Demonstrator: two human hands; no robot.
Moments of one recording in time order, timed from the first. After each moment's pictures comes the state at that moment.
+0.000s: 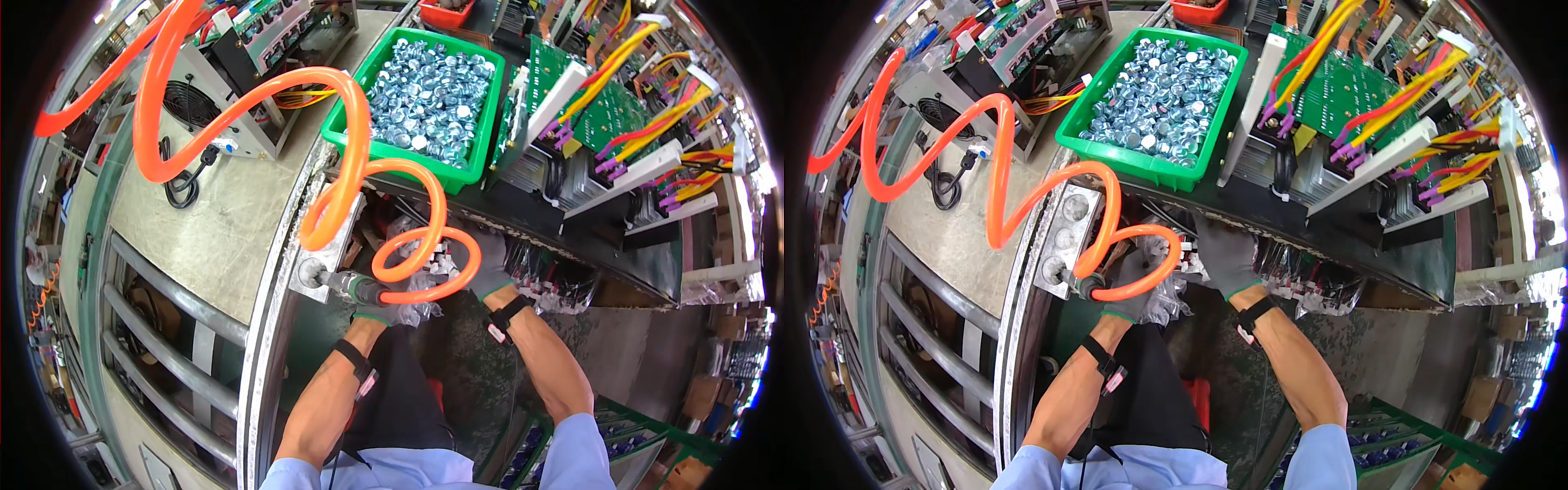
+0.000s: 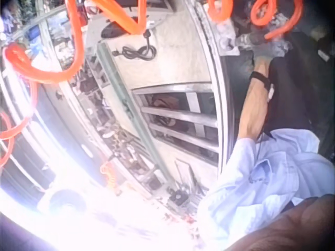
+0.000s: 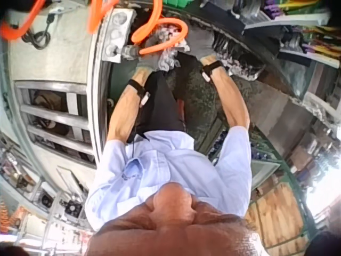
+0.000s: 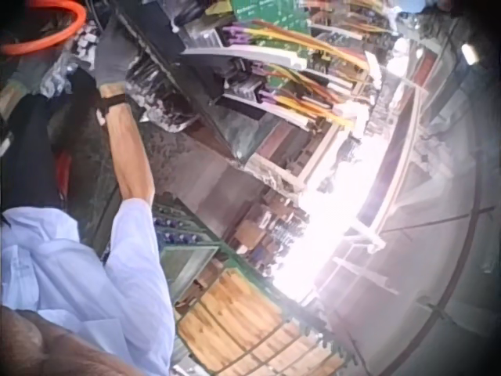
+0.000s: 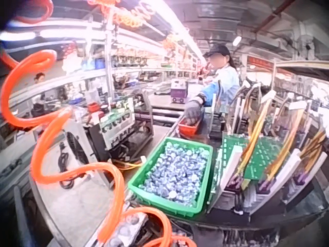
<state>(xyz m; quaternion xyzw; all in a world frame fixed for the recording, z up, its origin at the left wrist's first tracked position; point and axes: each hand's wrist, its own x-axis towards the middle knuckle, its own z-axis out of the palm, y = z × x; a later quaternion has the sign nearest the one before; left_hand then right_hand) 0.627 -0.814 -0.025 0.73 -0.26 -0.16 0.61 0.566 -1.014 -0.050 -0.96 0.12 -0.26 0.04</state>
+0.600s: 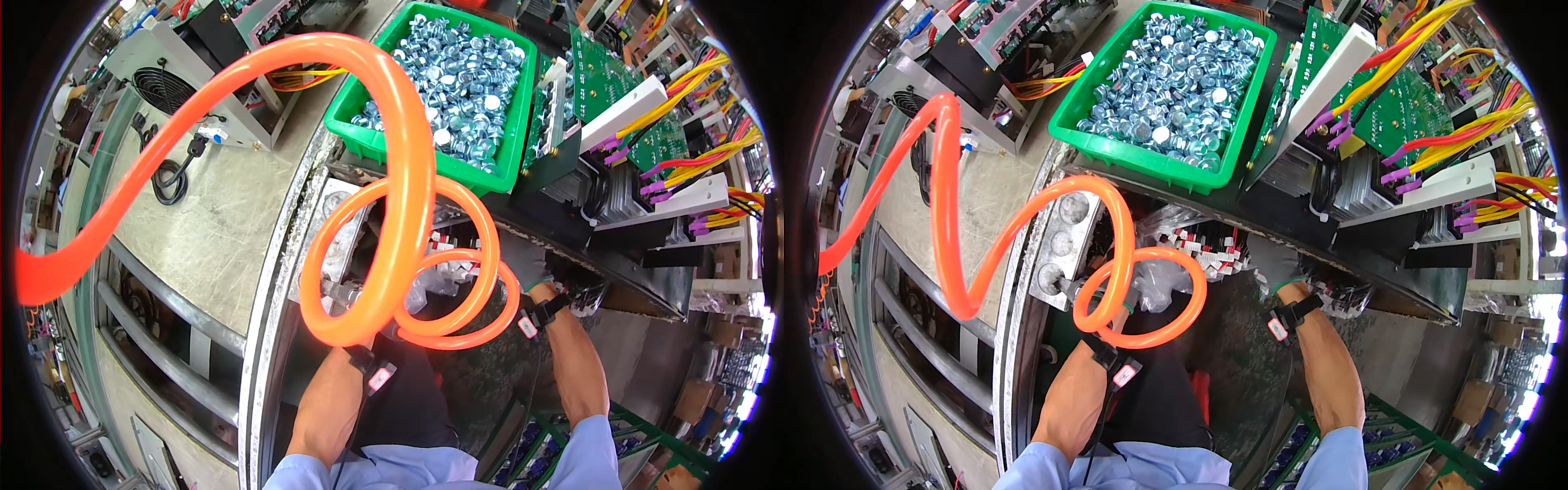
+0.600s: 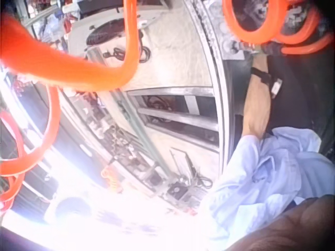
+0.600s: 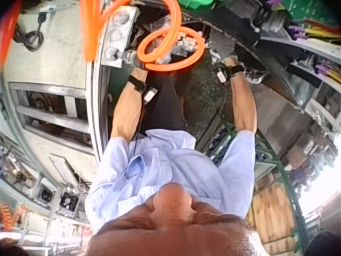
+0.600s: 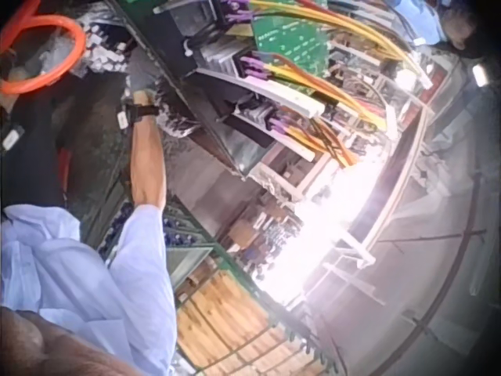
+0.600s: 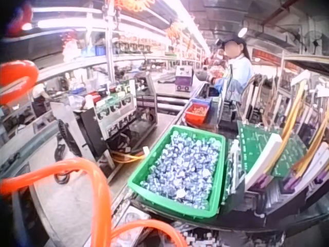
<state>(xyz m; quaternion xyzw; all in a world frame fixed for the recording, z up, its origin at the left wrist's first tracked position) 0.645 -0.792 -0.074 0.77 -0.22 -0.17 0.58 0.528 -1.079 -0.097 -0.99 0.14 -0.01 0.04</state>
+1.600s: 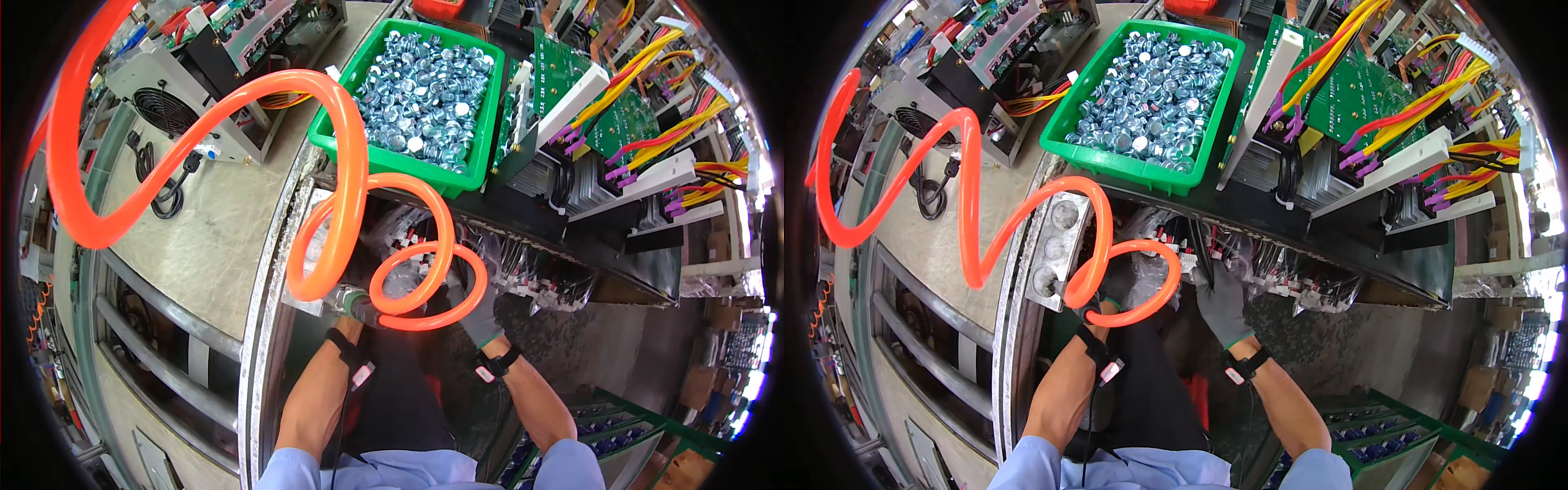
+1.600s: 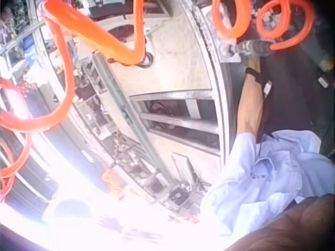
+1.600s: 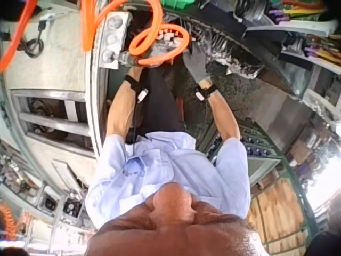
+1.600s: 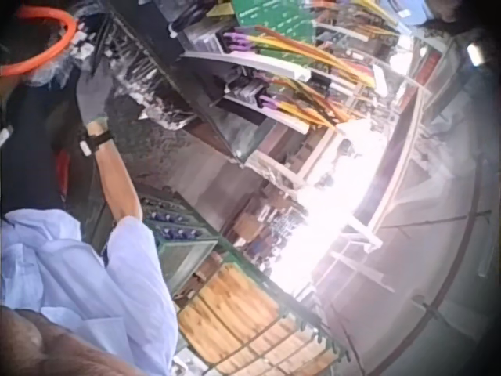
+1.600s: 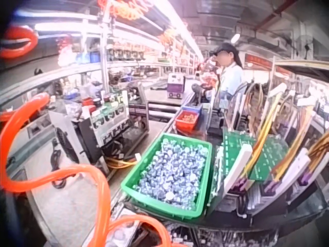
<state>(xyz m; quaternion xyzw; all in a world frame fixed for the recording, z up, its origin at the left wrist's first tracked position) 0.636 -0.726 -0.102 0.78 -0.24 -0.15 0.55 0.511 -0.947 -0.053 -0.84 0.27 -0.25 0.40</state>
